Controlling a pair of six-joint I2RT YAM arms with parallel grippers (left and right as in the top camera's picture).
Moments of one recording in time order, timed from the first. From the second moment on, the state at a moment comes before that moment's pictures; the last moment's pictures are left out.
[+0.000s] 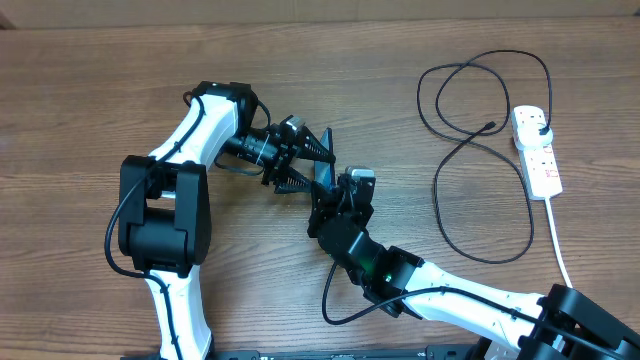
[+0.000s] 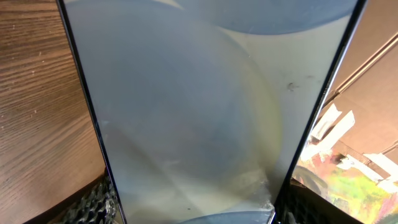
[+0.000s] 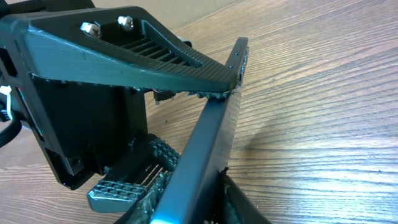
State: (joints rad) left arm -0.18 2.16 1.60 -1.32 1.20 -0.18; right arm 0.99 1.50 0.64 0.36 0.57 0.81
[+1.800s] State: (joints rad) left arm 0.04 2.08 1.74 -1.68 1.15 0.18; right arm 0.91 1.34 0.64 0.03 0.57 0.99
